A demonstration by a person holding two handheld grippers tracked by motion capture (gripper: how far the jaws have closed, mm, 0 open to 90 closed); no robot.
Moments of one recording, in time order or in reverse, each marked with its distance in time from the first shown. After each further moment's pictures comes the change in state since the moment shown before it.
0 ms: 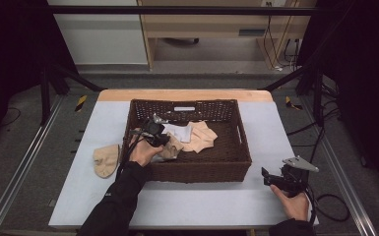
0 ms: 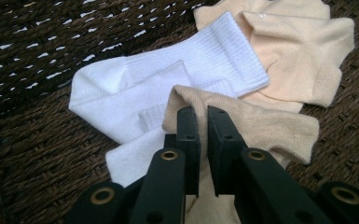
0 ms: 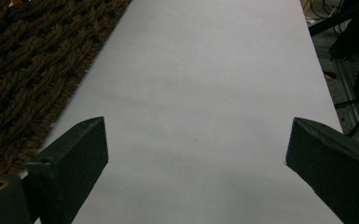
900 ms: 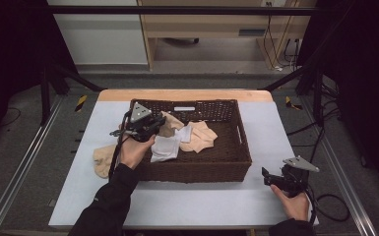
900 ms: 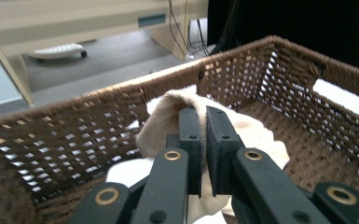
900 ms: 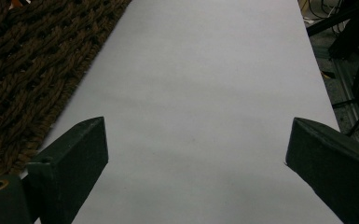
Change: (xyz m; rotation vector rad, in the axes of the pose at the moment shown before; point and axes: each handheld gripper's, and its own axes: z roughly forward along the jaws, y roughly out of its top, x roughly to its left) left arm 0.002 0.010 -0.072 -0.452 -0.001 -0.044; right arm -0.001 0.000 -0.001 -0.003 -0.004 0.000
